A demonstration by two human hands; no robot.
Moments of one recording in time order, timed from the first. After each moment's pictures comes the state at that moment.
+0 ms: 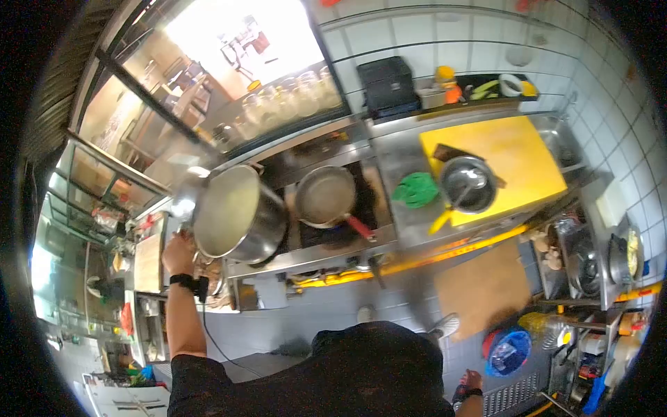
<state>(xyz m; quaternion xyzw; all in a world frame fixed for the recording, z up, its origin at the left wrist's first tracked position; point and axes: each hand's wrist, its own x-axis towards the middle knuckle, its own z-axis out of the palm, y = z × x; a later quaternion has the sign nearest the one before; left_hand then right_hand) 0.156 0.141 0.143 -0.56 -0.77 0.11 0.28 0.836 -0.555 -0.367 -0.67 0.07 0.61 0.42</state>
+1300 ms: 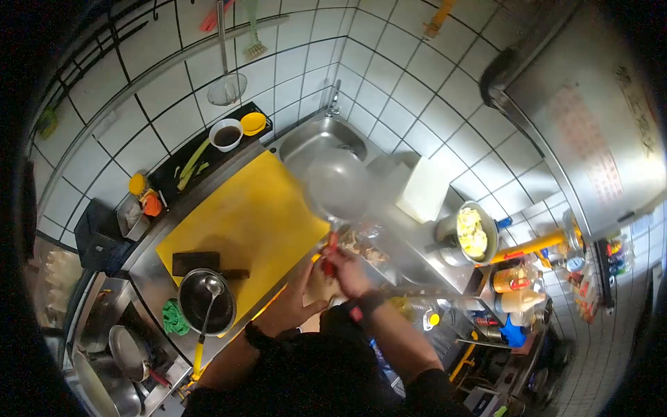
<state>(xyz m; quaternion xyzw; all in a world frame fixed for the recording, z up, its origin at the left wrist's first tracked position) 1.092 0.035 0.049 -0.87 -0.05 -0.12 -0.48 1.259 -0.087 0.016 -0.64 -0.07 0.43 0.63</state>
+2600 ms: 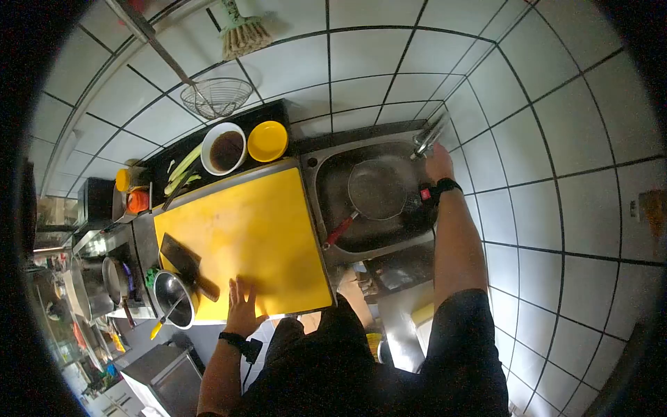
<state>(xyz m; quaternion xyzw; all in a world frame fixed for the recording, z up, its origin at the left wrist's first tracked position) 1.205 0.089 -0.081 -0.80 -0.53 0.19 -0.22 1.850 0.253 -0.152 -0.83 -0.48 0.08 0.28</state>
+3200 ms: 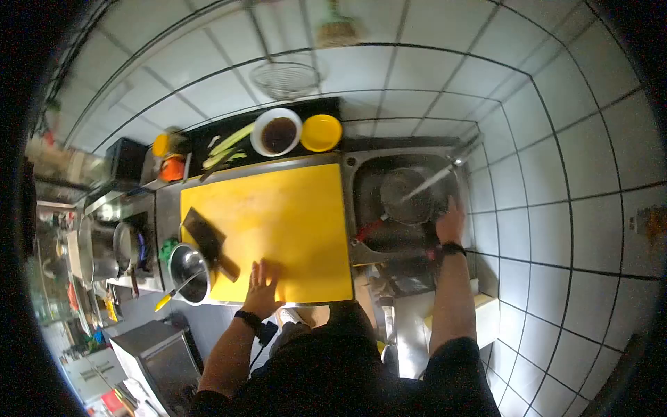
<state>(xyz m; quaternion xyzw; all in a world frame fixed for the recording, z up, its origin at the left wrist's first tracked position) 1.197 0.087 -0.089 -0.80 -0.53 0.16 -0.23 1.751 0.144 -0.148 -0.86 -0.47 0.12 0.15</state>
